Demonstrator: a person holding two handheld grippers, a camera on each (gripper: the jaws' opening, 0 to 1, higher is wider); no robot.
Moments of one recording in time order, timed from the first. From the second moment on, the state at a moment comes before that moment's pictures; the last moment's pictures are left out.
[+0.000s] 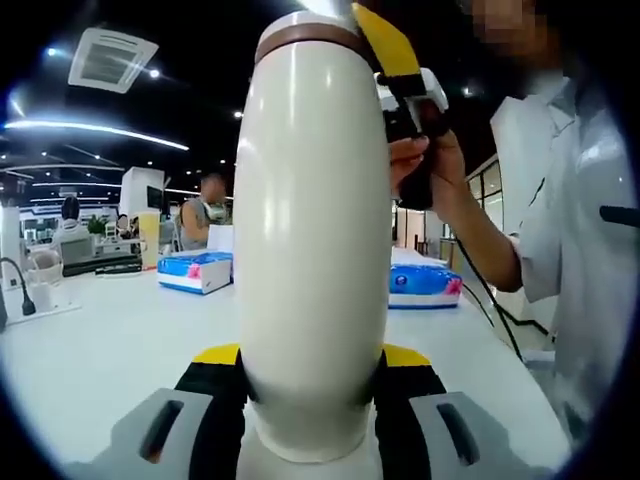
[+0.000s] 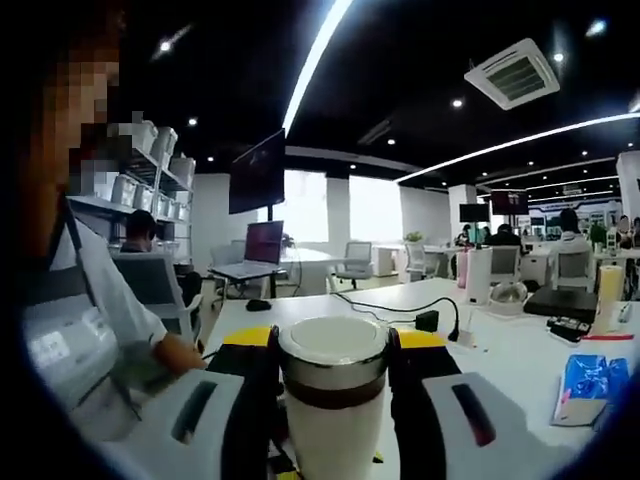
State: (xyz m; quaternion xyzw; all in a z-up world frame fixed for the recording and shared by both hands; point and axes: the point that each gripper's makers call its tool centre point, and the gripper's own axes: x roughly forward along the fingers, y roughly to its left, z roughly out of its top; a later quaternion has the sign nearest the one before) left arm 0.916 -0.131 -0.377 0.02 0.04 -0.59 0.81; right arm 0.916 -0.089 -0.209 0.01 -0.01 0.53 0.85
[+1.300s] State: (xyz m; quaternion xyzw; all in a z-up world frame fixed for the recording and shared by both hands) left arm 0.916 -0.131 -0.377 0.03 0.03 -0.59 0.81; right arm 0.899 -0.097 -0.209 -0.02 -0.03 0.40 0.92
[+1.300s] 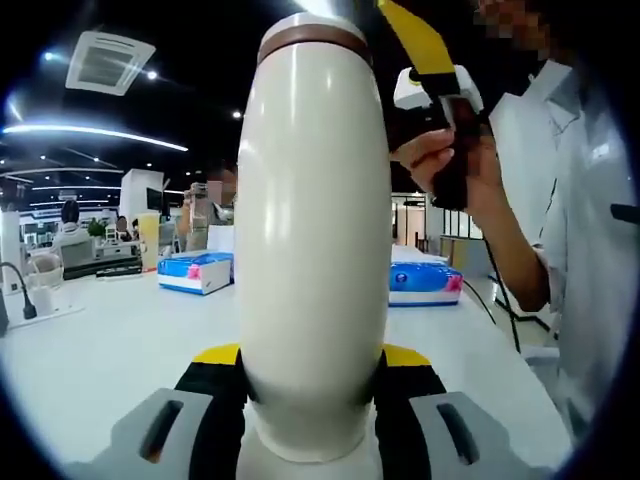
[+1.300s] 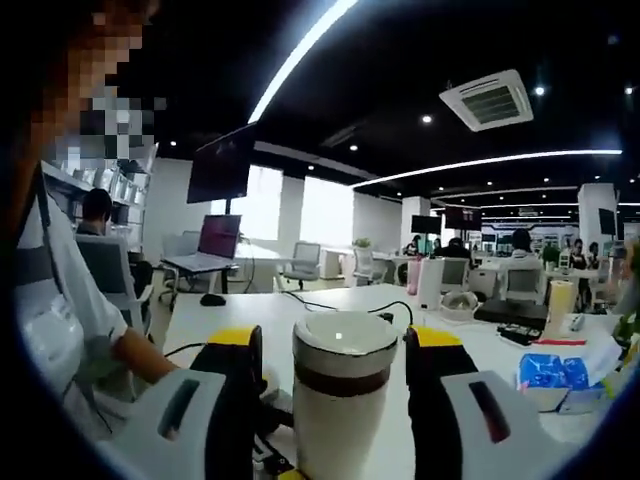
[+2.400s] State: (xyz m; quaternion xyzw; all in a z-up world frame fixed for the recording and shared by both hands) left arm 0.916 -0.132 -0.377 0.03 0.03 -0.59 0.81; right arm 0.918 -0.096 -0.212 0.01 -0.02 0.19 0.98
